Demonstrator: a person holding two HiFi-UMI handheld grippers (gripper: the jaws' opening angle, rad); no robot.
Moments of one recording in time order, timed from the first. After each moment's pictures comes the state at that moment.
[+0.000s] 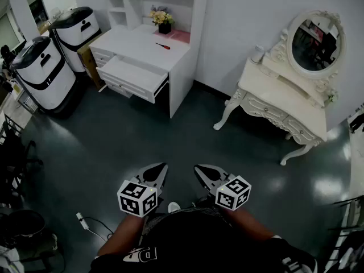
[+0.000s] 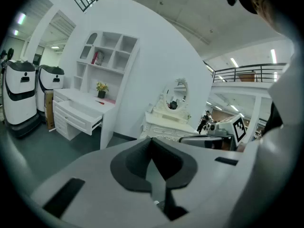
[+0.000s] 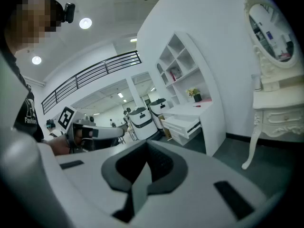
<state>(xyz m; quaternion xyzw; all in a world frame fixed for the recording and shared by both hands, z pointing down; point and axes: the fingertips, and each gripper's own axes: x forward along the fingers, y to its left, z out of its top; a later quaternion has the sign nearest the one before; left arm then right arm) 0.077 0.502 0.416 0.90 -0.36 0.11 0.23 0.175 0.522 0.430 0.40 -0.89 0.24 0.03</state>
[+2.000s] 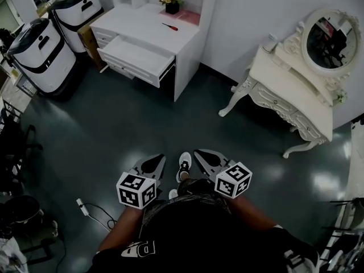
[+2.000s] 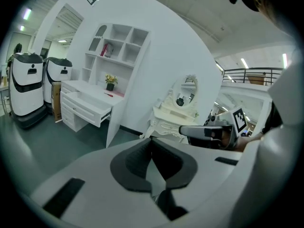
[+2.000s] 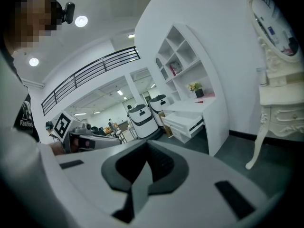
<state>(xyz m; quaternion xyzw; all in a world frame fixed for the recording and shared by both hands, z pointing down) 0.043 0.463 0.455 0.87 -0.39 0.14 0.27 0.147 0.461 0.444 0.38 -0.89 0.25 0.05</state>
